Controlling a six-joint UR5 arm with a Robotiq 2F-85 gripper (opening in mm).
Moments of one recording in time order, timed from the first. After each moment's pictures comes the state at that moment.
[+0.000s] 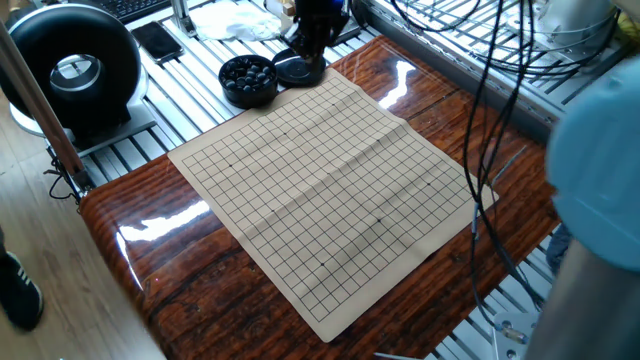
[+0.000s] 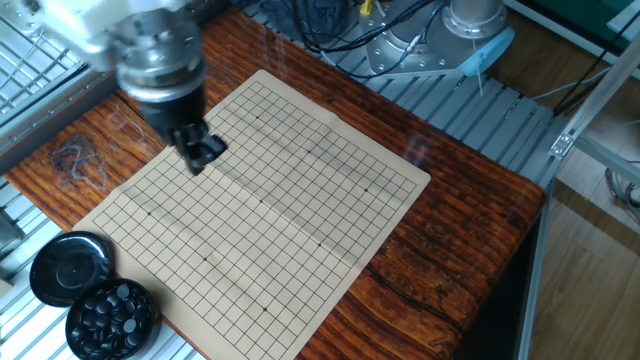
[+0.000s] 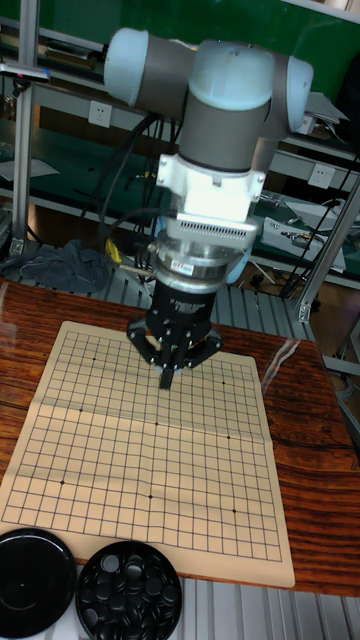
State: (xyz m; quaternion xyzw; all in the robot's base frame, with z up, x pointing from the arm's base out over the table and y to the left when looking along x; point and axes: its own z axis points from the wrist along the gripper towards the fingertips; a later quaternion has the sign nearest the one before) arm 0.630 -0.008 0.190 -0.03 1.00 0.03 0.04
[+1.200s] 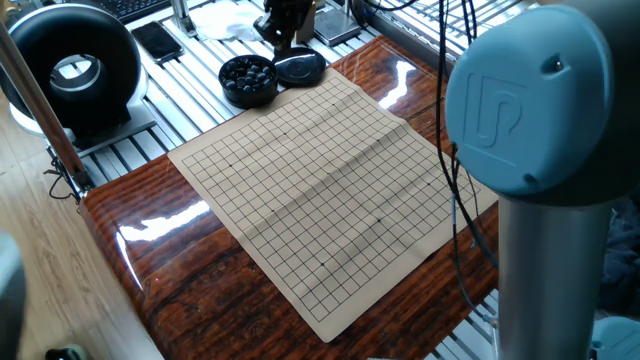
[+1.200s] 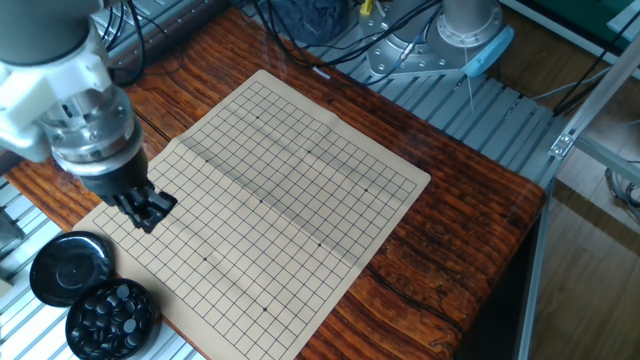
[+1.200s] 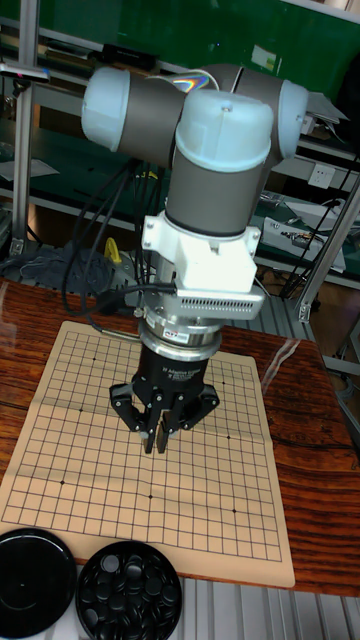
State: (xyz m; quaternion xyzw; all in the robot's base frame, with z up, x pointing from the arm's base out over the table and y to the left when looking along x) arm 0.709 -0.008 0.161 -0.10 0.99 0.03 0.04
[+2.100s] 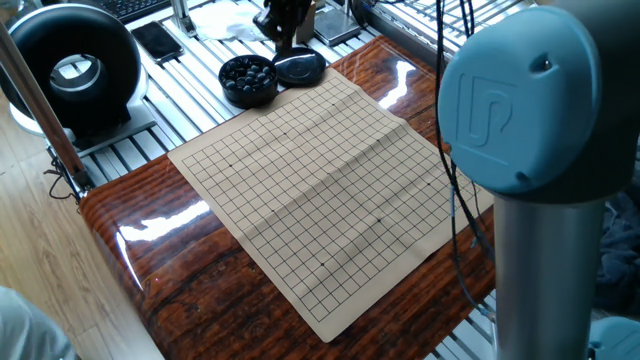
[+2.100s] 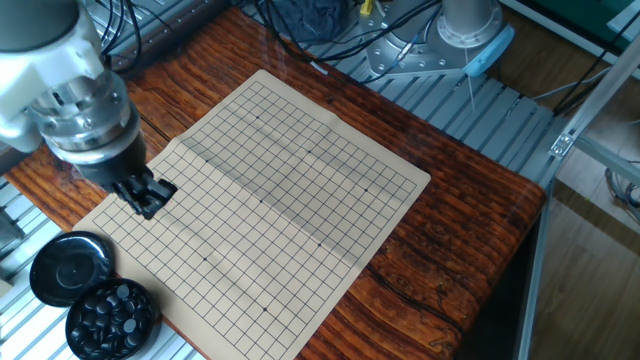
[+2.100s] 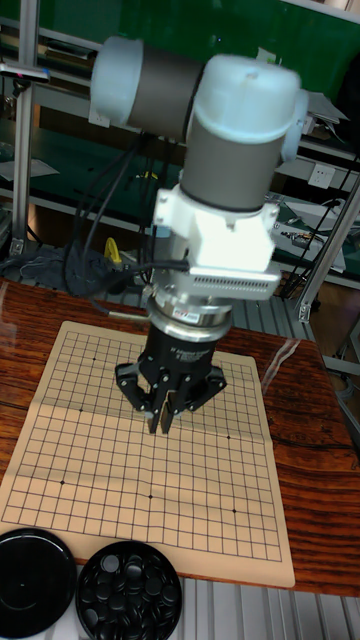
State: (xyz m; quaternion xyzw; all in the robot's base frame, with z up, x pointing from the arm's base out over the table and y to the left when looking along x) arm 0.698 -0.010 0.194 -0.09 1.00 0.01 0.02
